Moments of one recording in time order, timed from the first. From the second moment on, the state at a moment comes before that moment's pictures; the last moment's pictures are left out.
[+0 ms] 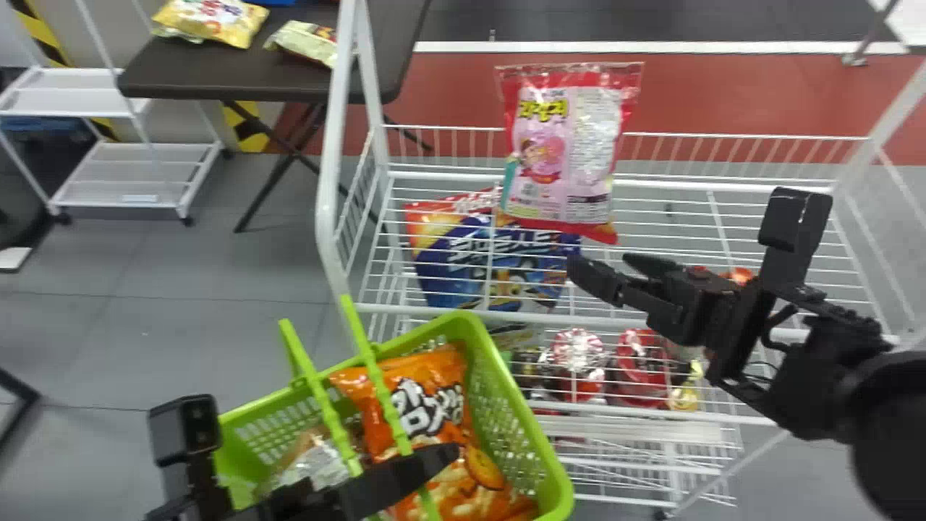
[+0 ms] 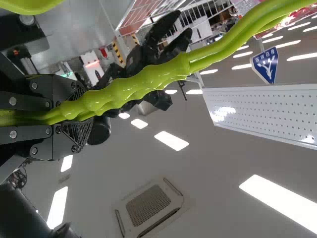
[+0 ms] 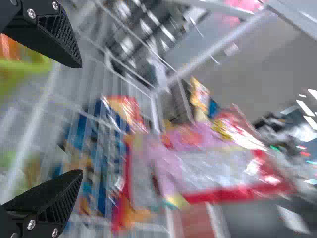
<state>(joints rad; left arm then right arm) 0.51 0.00 0.28 -2.03 0.58 1.09 -1.41 0.19 -0.24 0.04 -1.98 -0.55 0.60 0.21</state>
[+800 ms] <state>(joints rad) 0.54 0.00 0.24 -2.10 0.47 1.09 -1.37 0.51 -0.22 0.05 -1.85 -0.23 -0.20 0.05</state>
